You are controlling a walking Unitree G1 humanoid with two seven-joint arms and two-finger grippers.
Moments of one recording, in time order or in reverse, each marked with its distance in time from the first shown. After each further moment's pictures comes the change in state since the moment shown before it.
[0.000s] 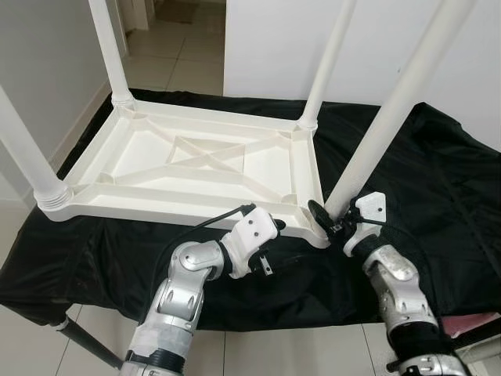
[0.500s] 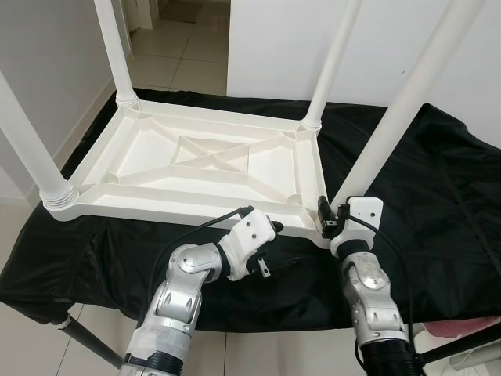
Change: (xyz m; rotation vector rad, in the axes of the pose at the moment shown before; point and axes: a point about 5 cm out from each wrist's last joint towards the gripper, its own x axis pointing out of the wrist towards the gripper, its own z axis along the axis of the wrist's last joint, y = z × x) left arm -0.003 0.000 -0.004 -0.006 0.007 0.008; right arm -0.003 0.027 0.005 0.040 0.017 -0.441
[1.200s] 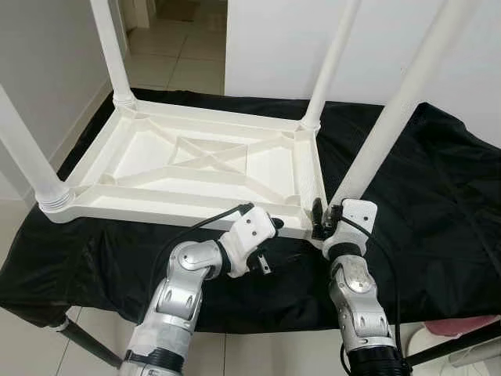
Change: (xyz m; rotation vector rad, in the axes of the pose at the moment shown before) left arm 0.002 0.002 0.004 0.008 -0.011 0.000; right arm -0.005 0.013 0.000 0.039 0.022 -0.011
